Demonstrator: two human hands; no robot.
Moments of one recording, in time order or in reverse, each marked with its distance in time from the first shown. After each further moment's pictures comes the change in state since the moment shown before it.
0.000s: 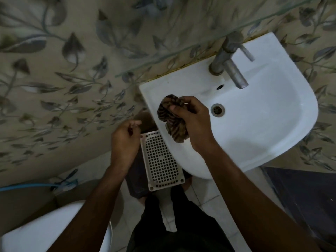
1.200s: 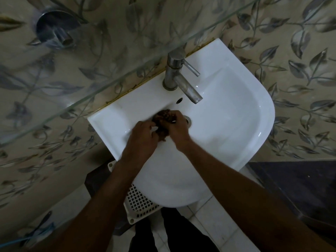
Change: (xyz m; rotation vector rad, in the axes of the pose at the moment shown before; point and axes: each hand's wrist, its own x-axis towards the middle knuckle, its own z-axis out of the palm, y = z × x) left_hand 0.047 0.082 0.138 0.198 -0.473 0.269; right_hand 0.107 0.074 -0.078 -0.069 0.221 0.070
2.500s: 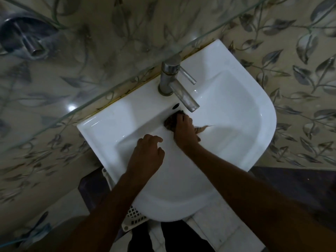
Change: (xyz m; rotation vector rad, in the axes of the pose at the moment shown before) left_hand -0.003 -0.005 0.042 0.157 -0.061 0.070; right_hand 0.053 0.041 -0.038 -1.038 -0.016 -0.234
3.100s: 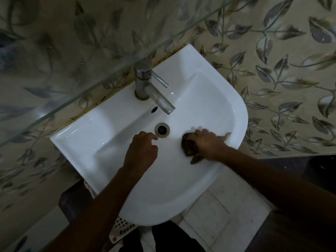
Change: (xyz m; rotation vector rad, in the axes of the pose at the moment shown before) left_hand 0.032 0.037 0.012 -0.024 -0.115 -0.013; right_hand -0.043 0.100 -0.110 -0.463 -0.461 -0.116
